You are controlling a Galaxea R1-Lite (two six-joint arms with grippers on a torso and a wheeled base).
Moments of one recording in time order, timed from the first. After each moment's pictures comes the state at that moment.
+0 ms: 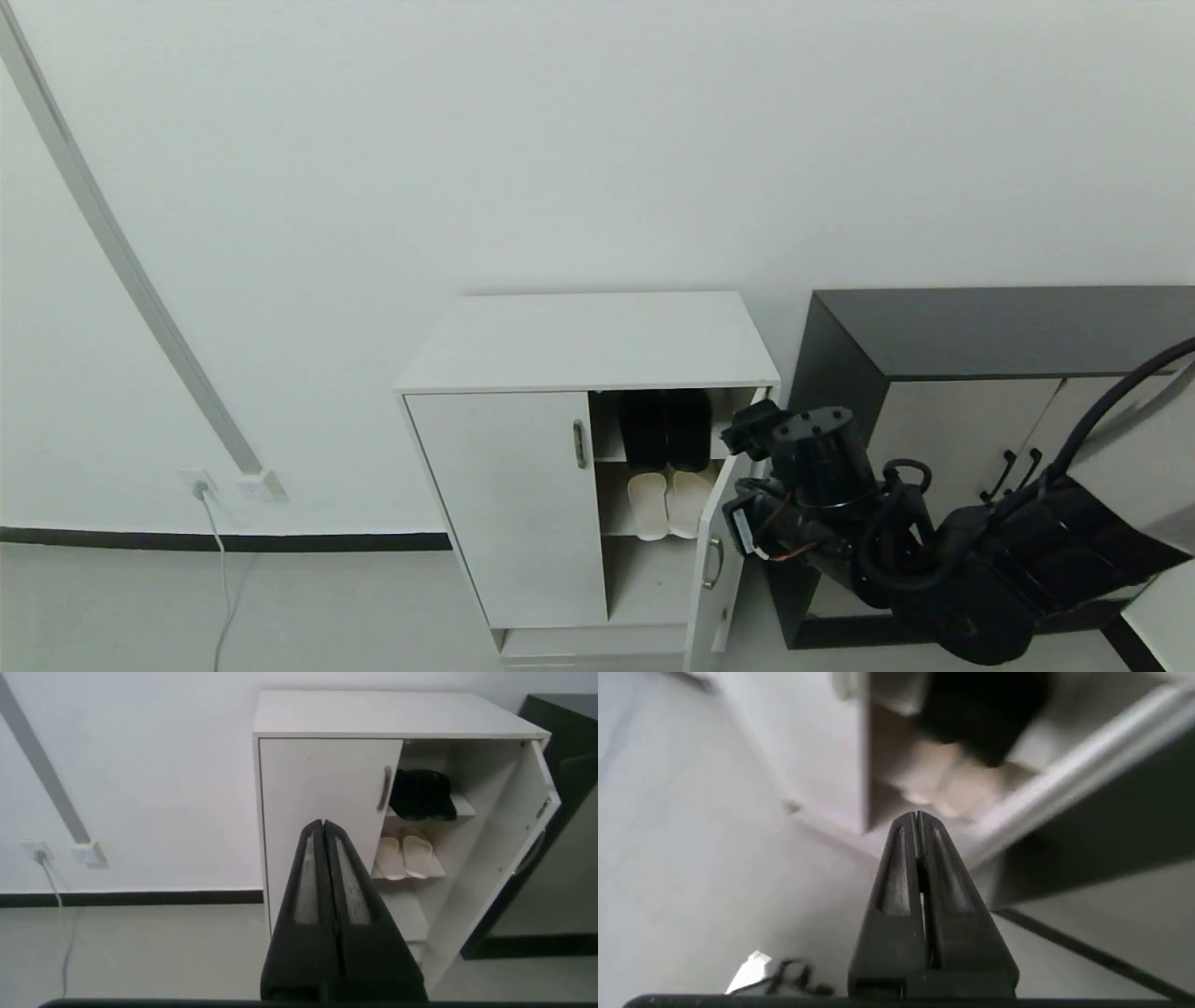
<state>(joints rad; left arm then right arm) 0.00 0.00 0.00 0.00 0.02 -0.01 0.72 2.00 -0.83 -0.66 -0.36 0.00</state>
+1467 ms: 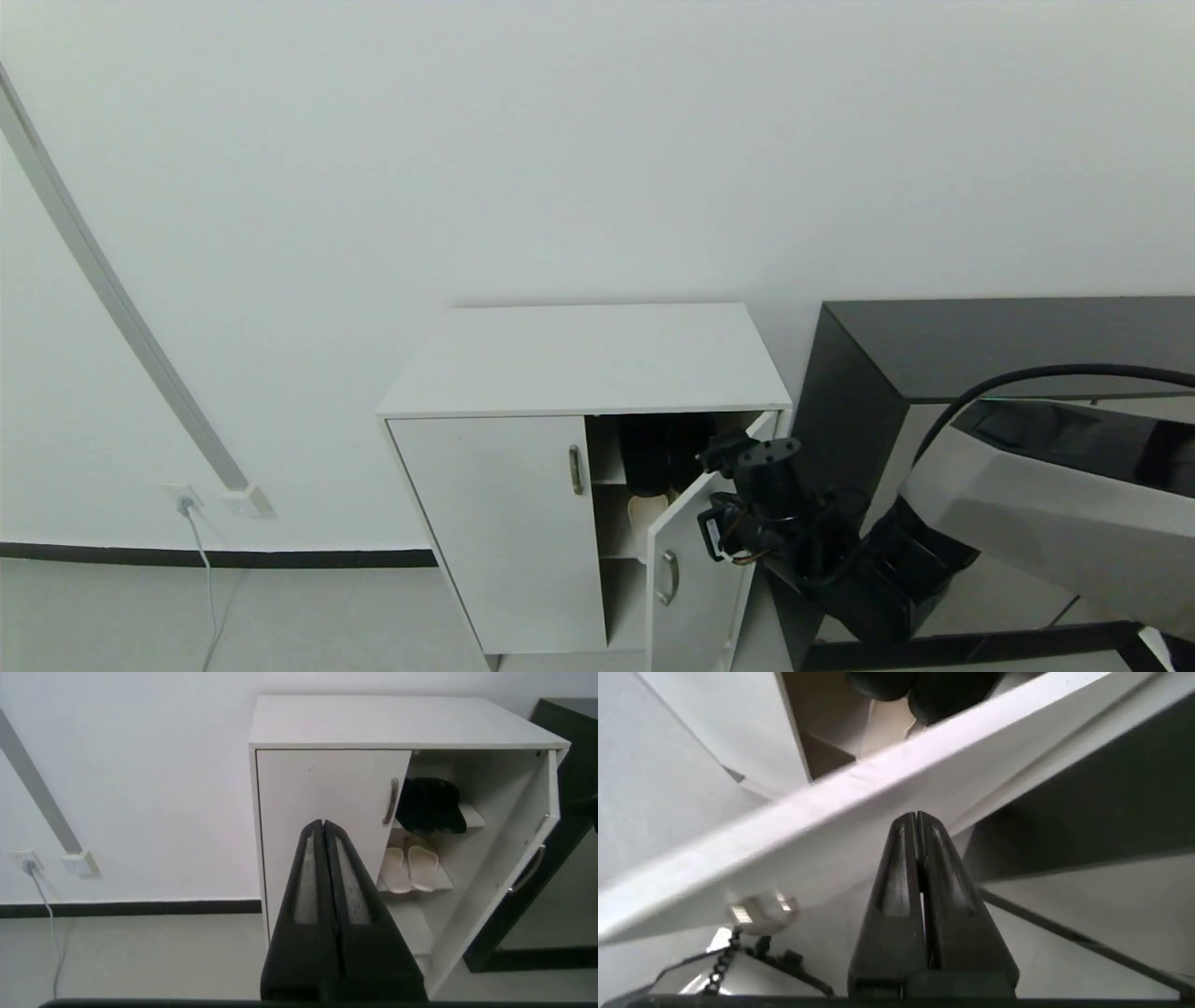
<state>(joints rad) 0.00 0.00 0.00 0.00 0.02 -0.02 0.67 2.30 -0.96 -0.86 -0.29 0.02</state>
